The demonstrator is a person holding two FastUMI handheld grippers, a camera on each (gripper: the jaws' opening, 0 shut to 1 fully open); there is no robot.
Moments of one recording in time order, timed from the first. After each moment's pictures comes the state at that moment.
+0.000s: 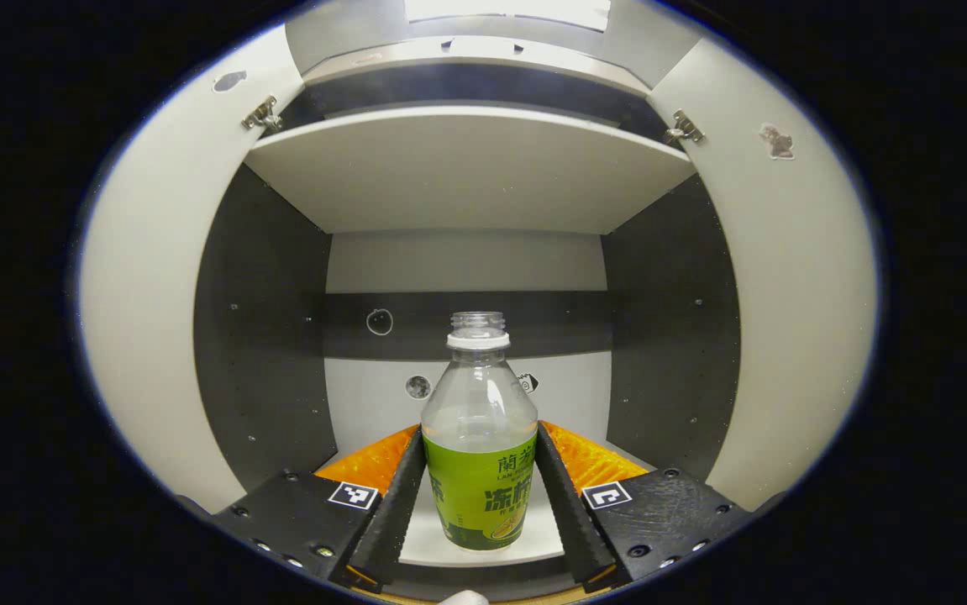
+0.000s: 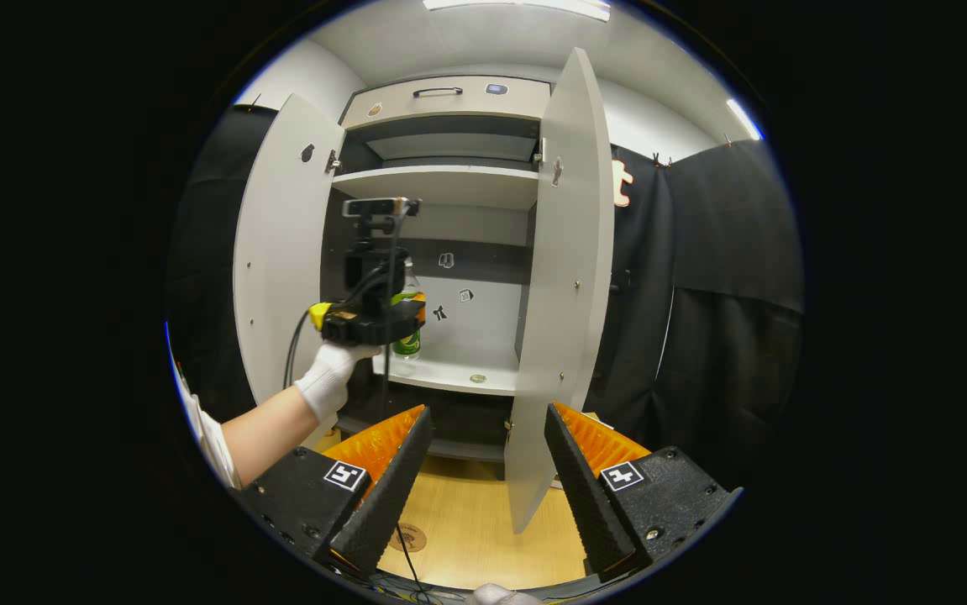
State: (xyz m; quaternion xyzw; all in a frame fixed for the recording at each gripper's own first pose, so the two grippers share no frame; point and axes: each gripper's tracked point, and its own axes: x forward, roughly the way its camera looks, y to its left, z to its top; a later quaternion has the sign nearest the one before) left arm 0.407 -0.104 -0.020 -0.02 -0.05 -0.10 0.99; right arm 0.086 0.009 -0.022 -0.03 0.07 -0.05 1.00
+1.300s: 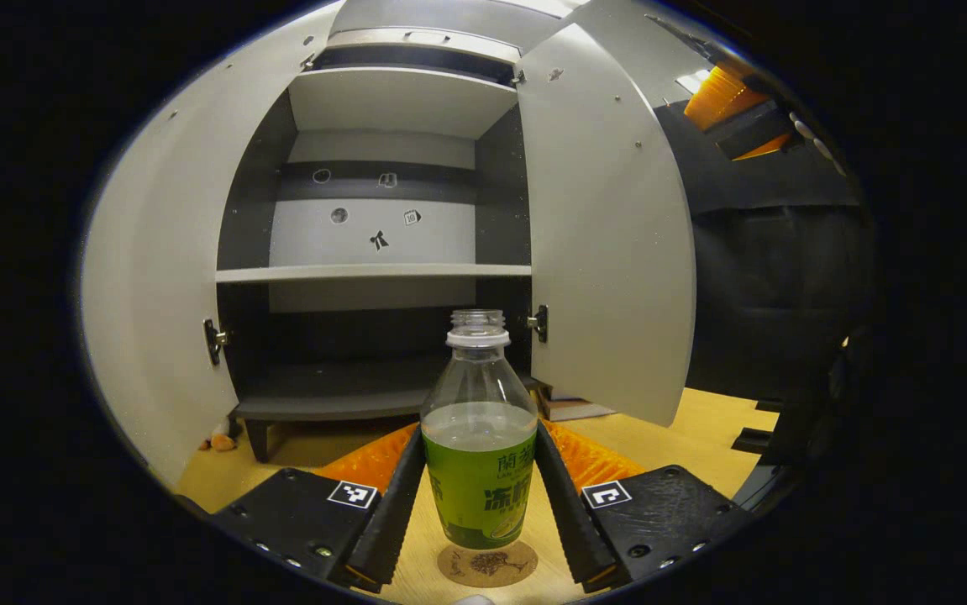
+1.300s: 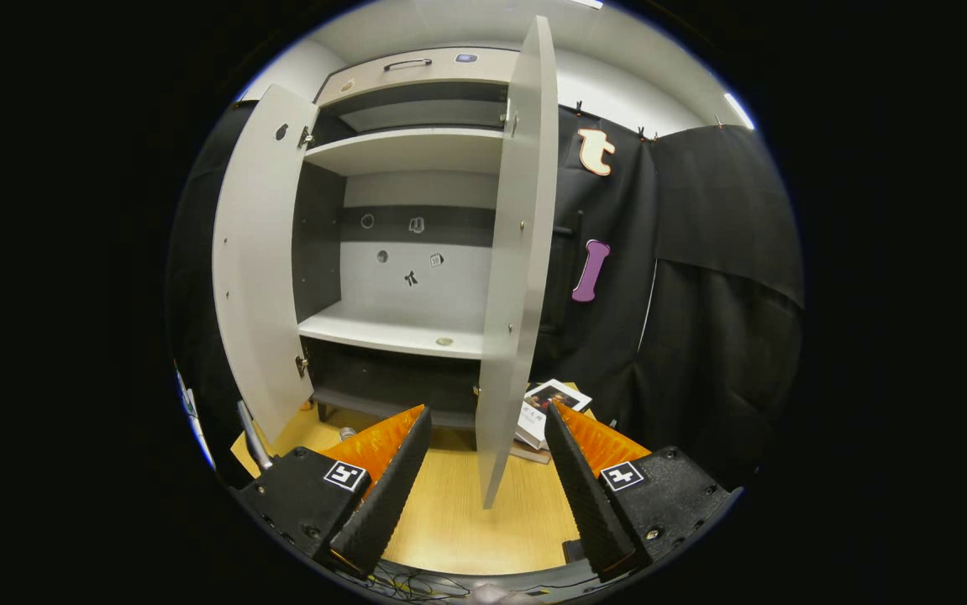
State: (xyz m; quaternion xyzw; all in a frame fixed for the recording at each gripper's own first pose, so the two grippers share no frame) left arm 0.174 -0.160 -0.312 -0.03 0.05 -0.26 0.96; right arm 0.077 -0.041 -0.058 -0.04 0.13 -0.09 0.99
